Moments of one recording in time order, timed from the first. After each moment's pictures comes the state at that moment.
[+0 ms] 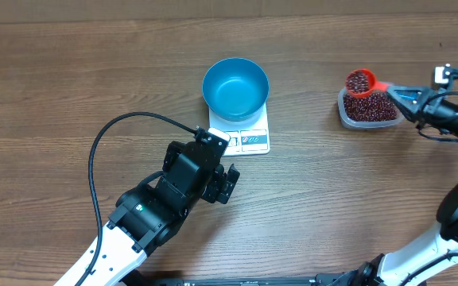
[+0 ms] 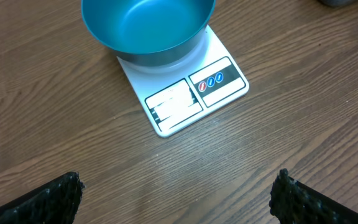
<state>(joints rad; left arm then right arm) -0.71 1.07 0.91 -0.66 -0.22 -0.15 -0.56 1.94 1.40 -0.92 -1.40 -0.14</state>
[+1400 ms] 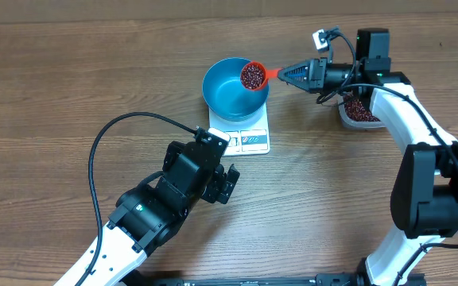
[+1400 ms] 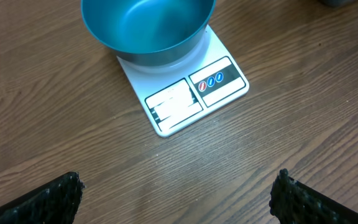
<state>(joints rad) -0.71 1.07 0.90 -0.66 -0.22 -0.15 0.03 1.94 1.40 -0.22 -1.21 0.34</state>
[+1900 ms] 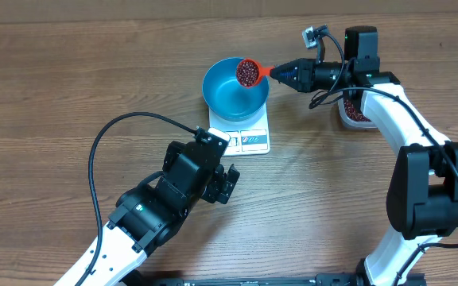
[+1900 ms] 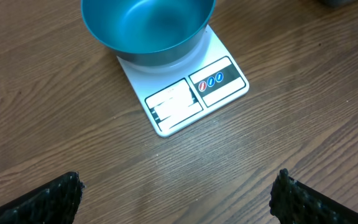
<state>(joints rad) -0.71 1.07 0.90 -0.66 -0.22 -0.15 0.07 1.94 1.40 -0.19 -1.06 0.17</state>
